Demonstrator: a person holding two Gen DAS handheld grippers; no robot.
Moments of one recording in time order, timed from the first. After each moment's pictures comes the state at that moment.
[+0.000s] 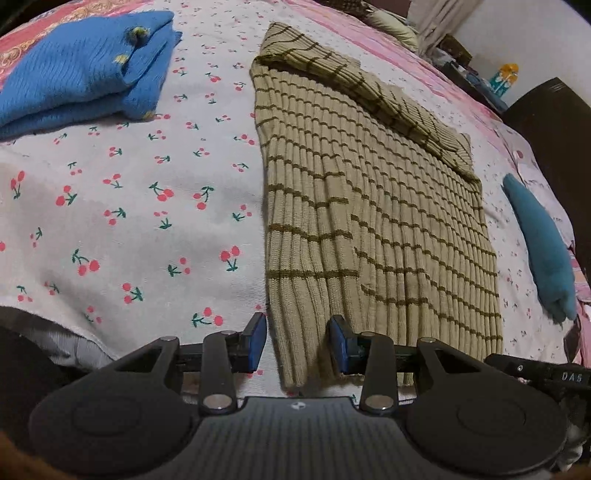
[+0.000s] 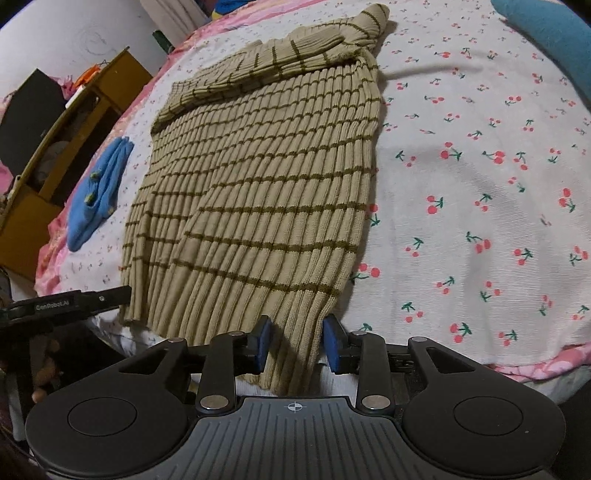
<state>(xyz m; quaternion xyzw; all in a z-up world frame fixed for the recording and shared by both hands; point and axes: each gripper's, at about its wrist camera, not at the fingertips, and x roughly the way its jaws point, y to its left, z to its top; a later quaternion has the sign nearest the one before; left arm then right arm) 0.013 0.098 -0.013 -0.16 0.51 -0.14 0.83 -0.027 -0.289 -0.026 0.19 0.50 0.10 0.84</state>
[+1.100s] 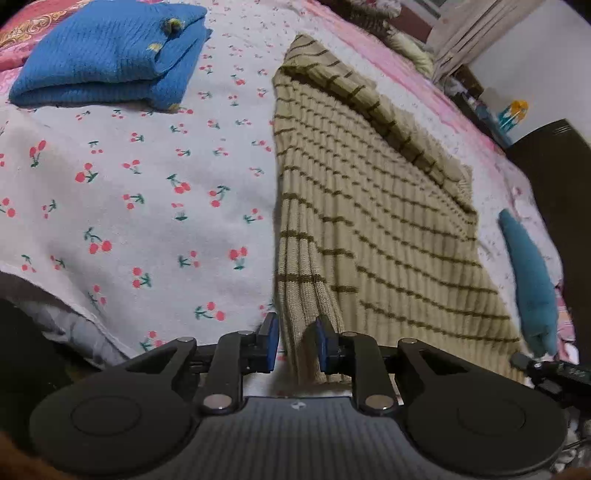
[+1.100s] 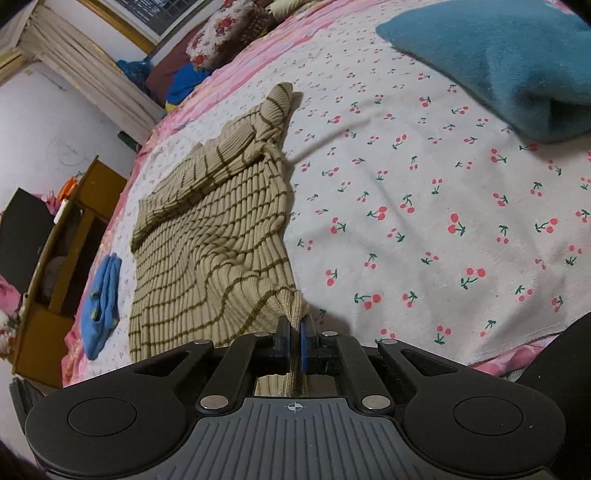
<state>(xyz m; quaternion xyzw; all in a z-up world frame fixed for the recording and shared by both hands) 0.009 0.112 -0.011 -0.23 0.50 -0.13 0.83 -0.046 -0.373 -0.007 0.32 0.42 0.03 0.85</state>
